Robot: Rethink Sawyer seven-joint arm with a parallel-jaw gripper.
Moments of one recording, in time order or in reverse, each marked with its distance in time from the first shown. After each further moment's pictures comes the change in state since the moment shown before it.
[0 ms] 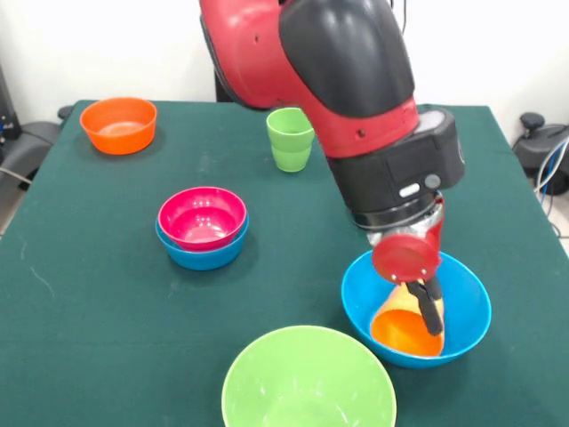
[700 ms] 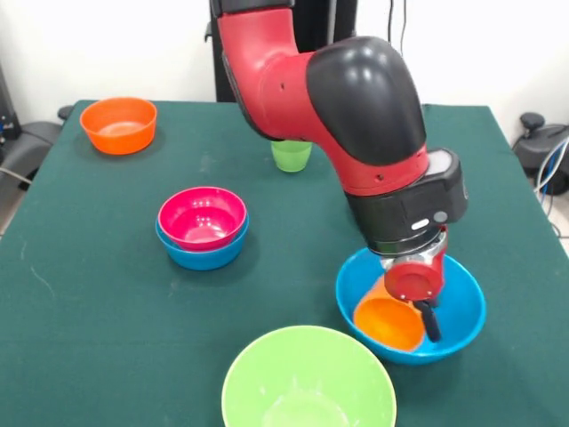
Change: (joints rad) arm 0.068 0.089 -0.073 -0.031 -0.018 -0.002 0.000
